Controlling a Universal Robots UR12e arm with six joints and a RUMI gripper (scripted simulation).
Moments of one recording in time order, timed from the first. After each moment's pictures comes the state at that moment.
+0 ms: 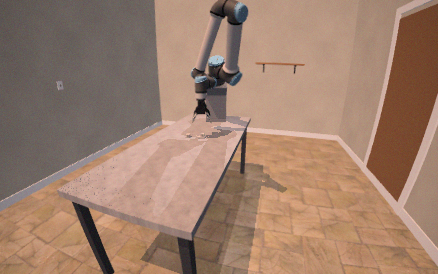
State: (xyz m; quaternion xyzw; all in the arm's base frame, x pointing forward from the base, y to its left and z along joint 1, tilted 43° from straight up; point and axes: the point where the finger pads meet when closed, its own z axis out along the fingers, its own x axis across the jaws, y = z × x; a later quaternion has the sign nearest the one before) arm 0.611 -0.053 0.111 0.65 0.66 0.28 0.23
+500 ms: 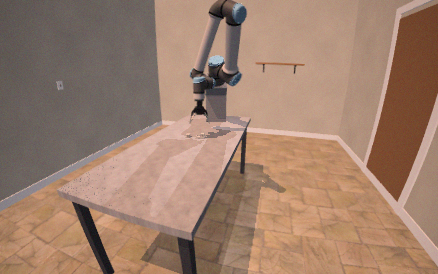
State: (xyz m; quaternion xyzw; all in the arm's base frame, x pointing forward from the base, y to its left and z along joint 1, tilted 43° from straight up) arm 0.613 -0.073 0.105 0.58 0.73 0.25 0.26
